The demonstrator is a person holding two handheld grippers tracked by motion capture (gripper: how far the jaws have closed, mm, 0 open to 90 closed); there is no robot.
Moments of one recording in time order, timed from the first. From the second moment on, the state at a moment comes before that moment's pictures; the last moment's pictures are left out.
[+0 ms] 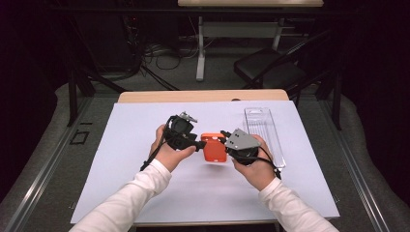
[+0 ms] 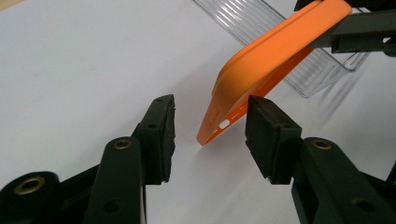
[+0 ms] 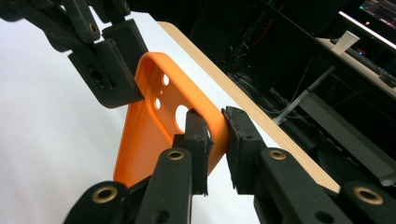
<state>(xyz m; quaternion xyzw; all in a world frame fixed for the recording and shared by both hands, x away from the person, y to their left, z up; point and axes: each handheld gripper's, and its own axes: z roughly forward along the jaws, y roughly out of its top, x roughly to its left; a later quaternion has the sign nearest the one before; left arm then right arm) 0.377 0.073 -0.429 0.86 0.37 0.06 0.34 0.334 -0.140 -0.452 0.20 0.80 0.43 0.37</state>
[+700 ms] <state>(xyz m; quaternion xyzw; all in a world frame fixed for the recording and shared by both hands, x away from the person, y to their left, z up) 0.371 0.088 -0.423 0.87 0.33 0.09 0.36 0.346 -0.162 -0.445 0.18 0.80 0.47 0.32</state>
